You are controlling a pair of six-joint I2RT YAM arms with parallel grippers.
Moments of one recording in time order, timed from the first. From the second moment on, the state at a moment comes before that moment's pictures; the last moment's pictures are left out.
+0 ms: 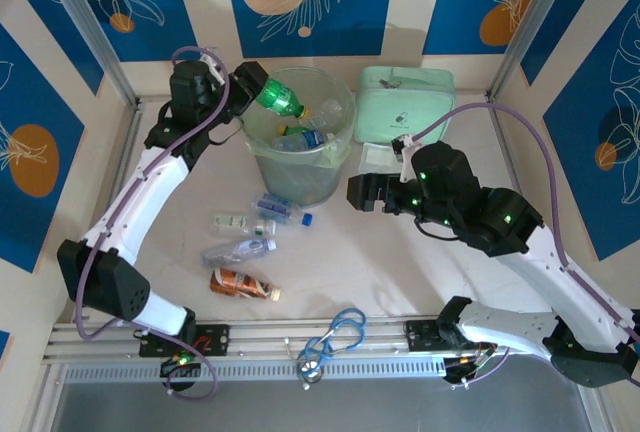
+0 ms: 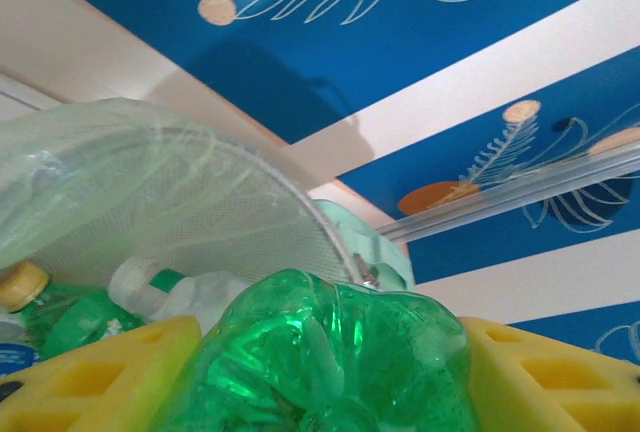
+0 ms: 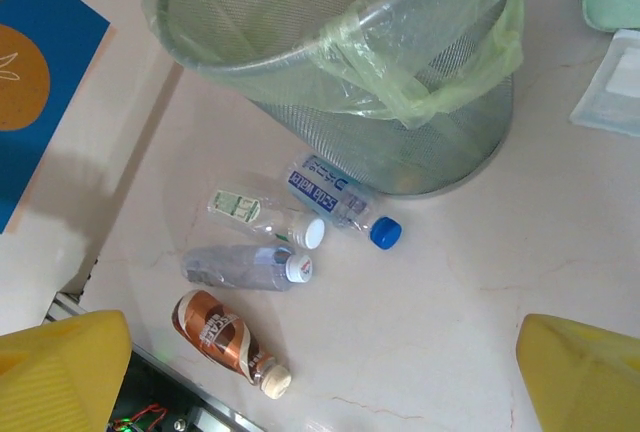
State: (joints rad) left arm -0.32 1.50 1.50 -0.24 0.23 -0.96; right arm 0.83 0.99 1.36 -0.97 0.08 0.64
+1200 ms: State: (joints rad) left arm -0.21 0.99 0.91 -0.82 0.01 -0.78; right arm 0.96 1.06 1.29 -0.91 0.06 0.64
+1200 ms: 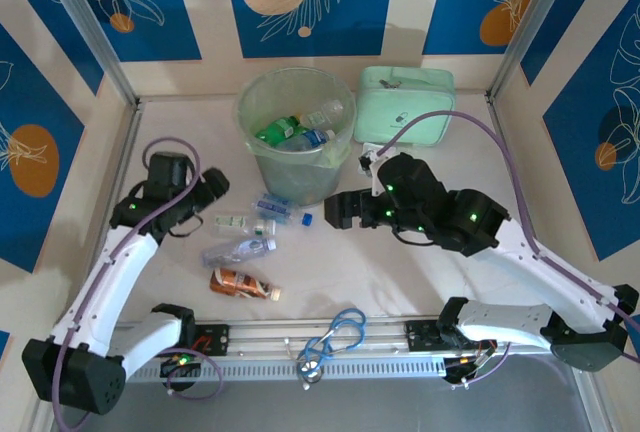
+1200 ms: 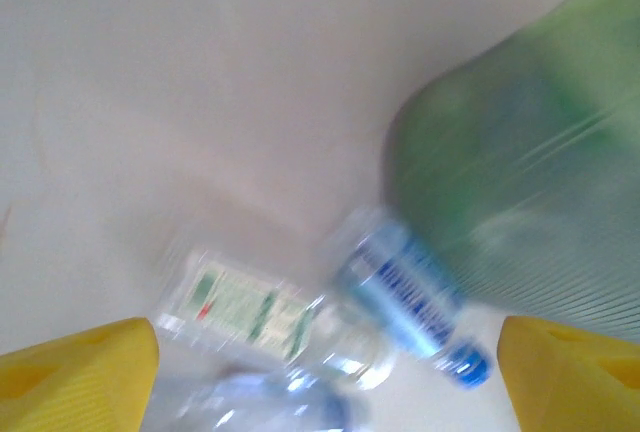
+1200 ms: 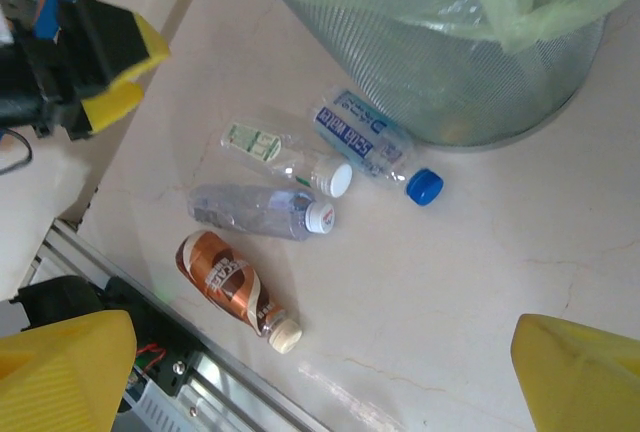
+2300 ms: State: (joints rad) left arm -0.17 1.12 1.13 -0.94 -0.16 -0.80; right arm 1.25 1.79 1.42 -0.74 -0.14 0.40
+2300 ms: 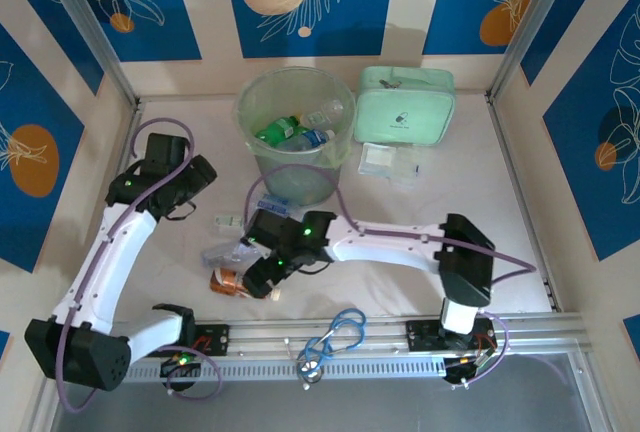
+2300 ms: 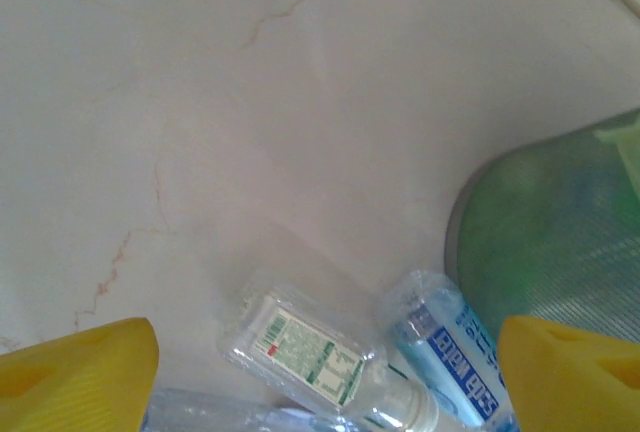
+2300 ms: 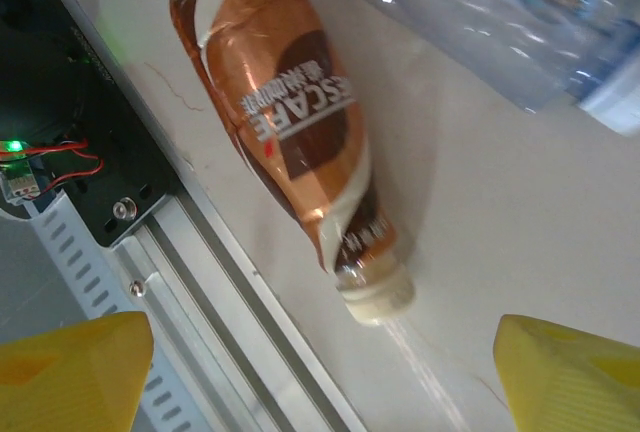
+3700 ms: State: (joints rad) left arm 0.01 1.03 0.97 -0.87 0.01 -0.80; right arm 1.25 2.01 1.63 -0.79 -0.15 0.33
